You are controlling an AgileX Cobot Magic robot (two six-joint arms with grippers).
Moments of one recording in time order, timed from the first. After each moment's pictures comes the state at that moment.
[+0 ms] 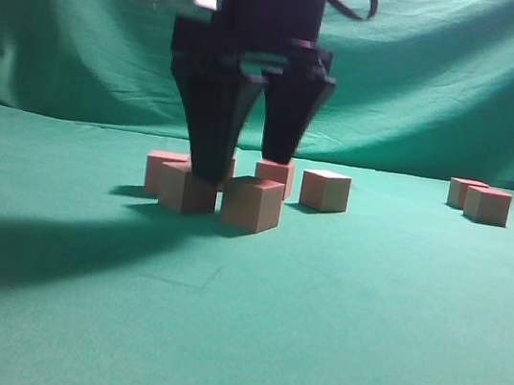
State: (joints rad) left arm -0.01 -0.01 0.02 0.02 0.35 0.01; right arm 0.76 2.10 -1.71 -0.05 1.13 -0.33
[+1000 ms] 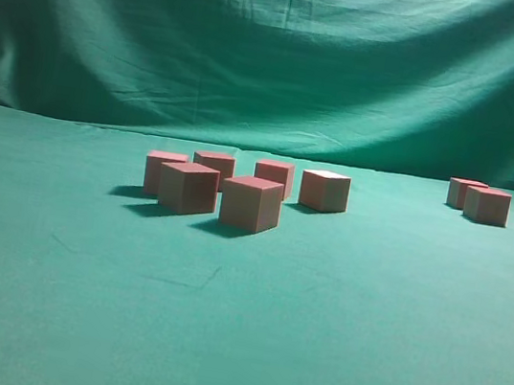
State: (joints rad) left arm -0.01 -0.01 0.02 0.02 0.35 0.01; right arm 0.52 1.61 -1.85 -0.38 1.25 0.14
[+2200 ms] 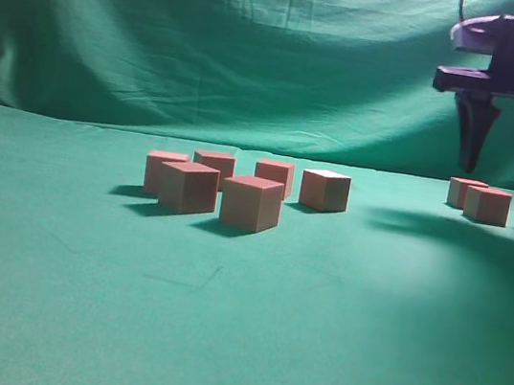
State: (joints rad) left arm -0.01 -0.01 0.02 0.02 0.35 0.01; right arm 0.17 2.09 -1.68 -0.06 0.96 0.12
